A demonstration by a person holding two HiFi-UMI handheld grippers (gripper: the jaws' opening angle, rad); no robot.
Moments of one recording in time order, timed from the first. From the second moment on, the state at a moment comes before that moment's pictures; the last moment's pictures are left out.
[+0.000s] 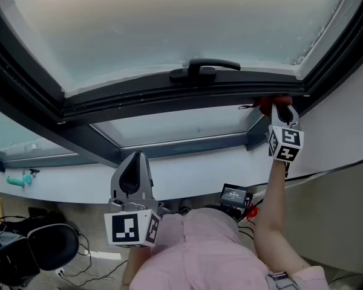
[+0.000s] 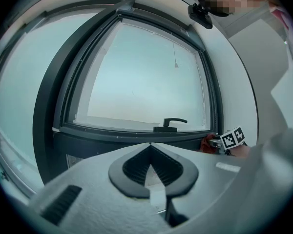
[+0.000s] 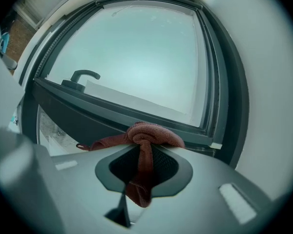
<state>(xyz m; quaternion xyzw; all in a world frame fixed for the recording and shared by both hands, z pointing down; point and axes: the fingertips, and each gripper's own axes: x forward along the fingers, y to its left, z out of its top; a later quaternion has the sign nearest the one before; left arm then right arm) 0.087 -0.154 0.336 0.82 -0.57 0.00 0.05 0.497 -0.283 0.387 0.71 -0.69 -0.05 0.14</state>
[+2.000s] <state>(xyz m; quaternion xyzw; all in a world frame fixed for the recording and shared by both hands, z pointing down) 0.077 -0.166 0.336 0.83 -0.55 0.00 0.06 0.458 -0.224 0.301 0.73 -0.68 -0.07 0.03</state>
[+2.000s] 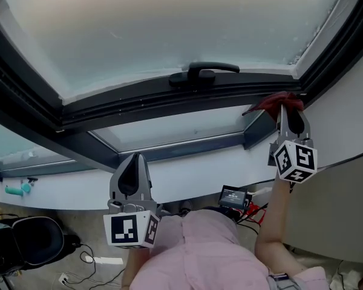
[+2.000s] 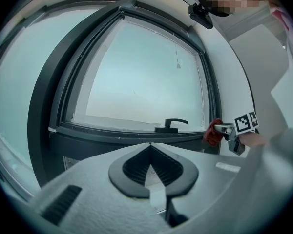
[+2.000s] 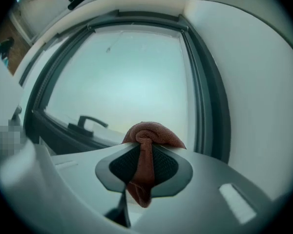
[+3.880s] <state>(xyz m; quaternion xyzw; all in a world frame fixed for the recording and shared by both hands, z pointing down) -0.036 -0.017 0.332 0.85 -0.52 0.02 0.01 0.095 0.009 0.338 0.54 -0.84 0.02 -0.02</state>
